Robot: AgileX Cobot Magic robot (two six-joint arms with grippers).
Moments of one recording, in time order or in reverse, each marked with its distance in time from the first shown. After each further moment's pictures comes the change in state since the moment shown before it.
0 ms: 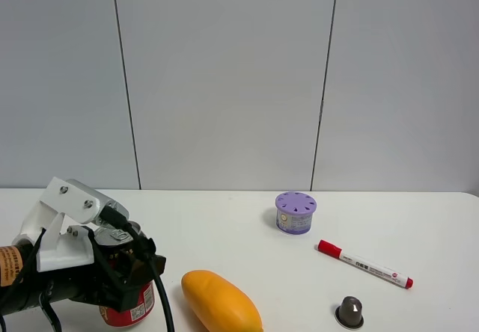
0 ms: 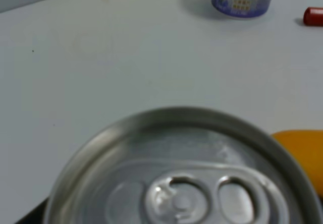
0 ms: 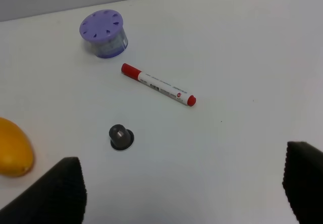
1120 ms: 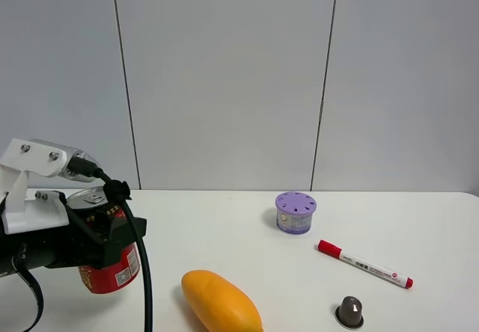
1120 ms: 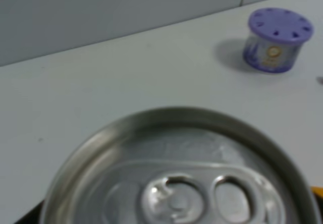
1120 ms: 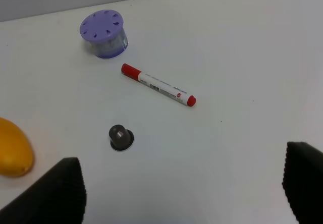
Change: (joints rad) left arm 0.000 -0.238 0.035 -0.104 0.131 -0.043; right arm 0.000 0.000 0.000 0.000 0.000 0.000
